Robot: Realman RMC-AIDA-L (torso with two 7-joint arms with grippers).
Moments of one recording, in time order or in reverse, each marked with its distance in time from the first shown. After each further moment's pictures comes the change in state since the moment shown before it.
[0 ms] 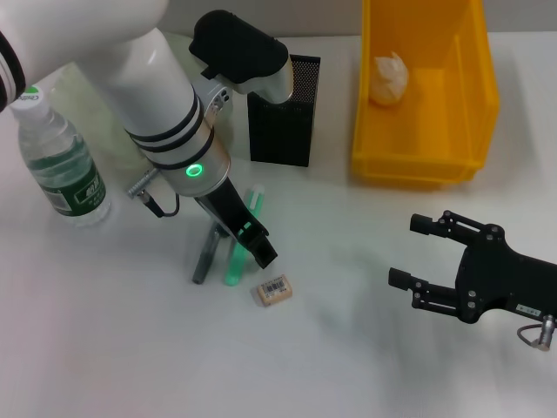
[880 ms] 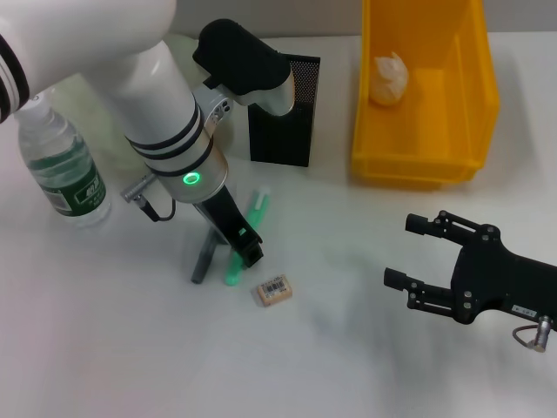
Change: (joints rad) left arm 0.006 0.000 0.039 0.002 0.008 -0.010 0.017; right arm 0.000 0.009 0.003 0.000 0.000 -0.007 0.000
